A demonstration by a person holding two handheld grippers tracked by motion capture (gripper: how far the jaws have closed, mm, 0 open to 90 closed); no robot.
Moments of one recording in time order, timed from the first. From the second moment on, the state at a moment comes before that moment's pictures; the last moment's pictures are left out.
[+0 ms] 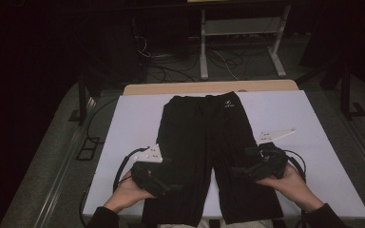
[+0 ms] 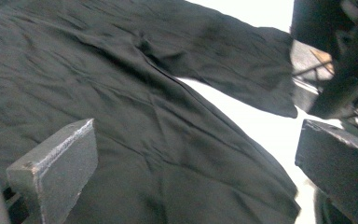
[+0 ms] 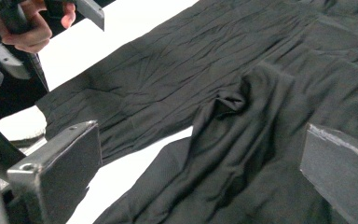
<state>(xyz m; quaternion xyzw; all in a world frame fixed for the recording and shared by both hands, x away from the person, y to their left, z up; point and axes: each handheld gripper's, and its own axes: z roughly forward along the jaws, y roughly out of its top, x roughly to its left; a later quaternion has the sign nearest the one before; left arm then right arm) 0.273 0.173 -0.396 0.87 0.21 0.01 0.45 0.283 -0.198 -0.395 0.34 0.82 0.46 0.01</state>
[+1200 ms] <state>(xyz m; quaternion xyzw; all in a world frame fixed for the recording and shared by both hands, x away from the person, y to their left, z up) 0.308 0.178 -0.428 0.80 0.31 0.10 0.51 0.316 -0.240 -0.423 0.38 0.78 0.49 0.08</state>
